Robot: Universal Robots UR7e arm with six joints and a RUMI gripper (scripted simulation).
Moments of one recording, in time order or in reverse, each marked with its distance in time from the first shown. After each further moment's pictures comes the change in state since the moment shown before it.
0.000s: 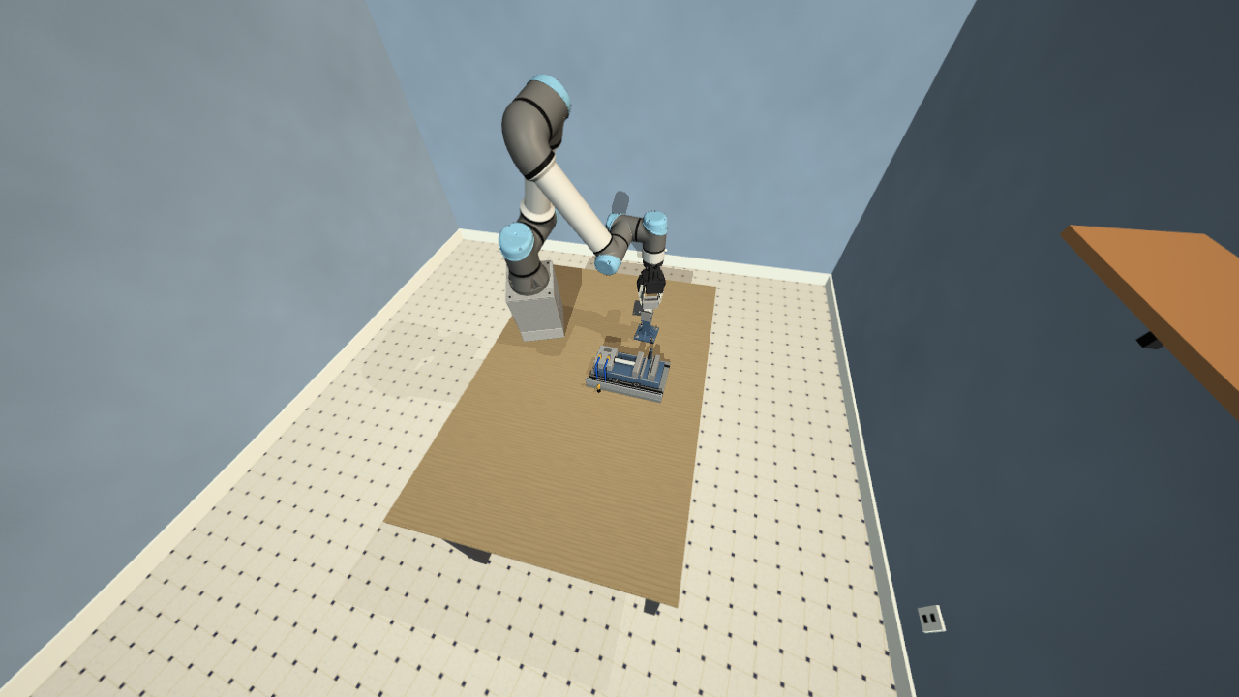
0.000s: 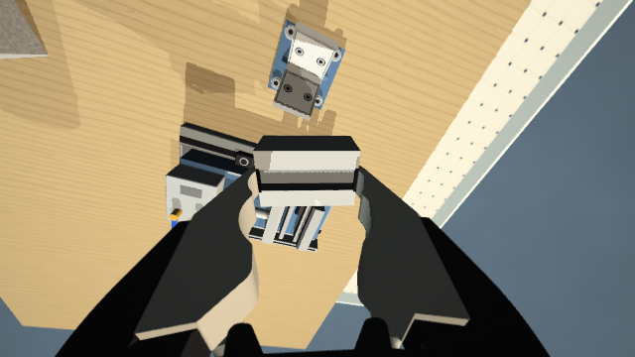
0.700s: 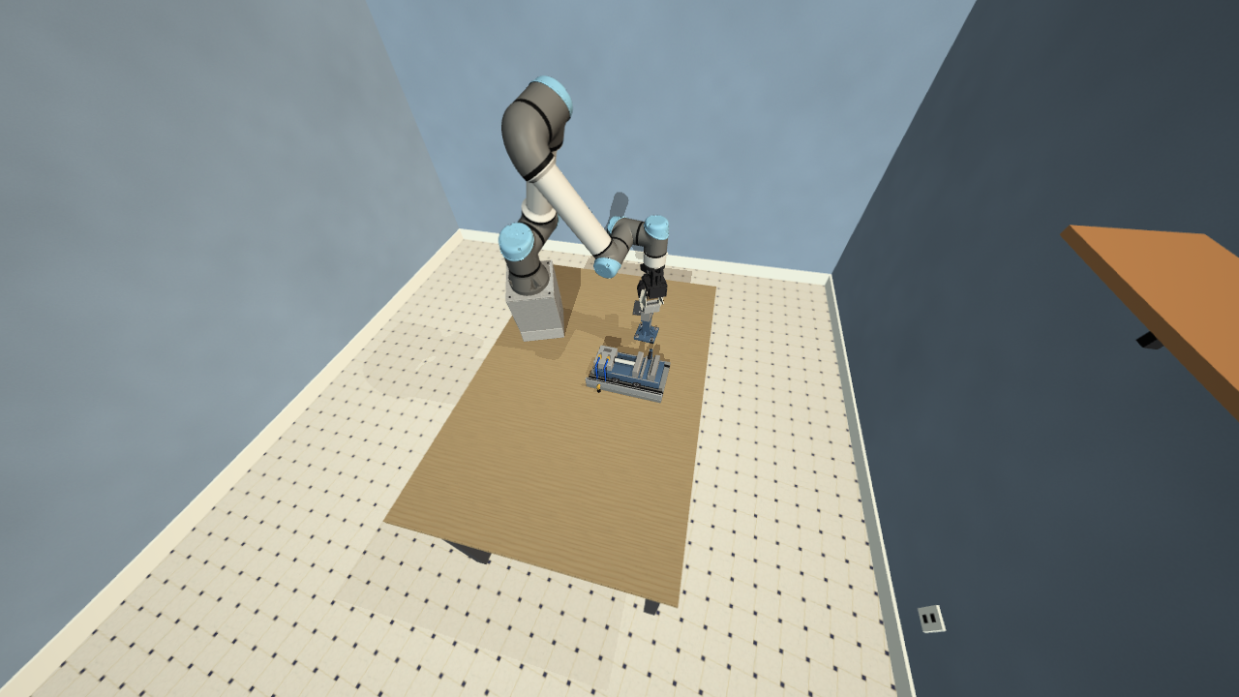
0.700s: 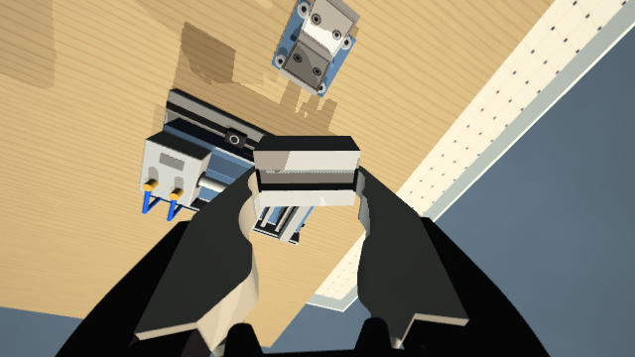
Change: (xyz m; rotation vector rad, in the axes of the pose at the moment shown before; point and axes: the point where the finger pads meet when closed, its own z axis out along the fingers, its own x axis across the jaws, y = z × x) arm 0.000 0.023 0.000 0.001 0.000 -0.150
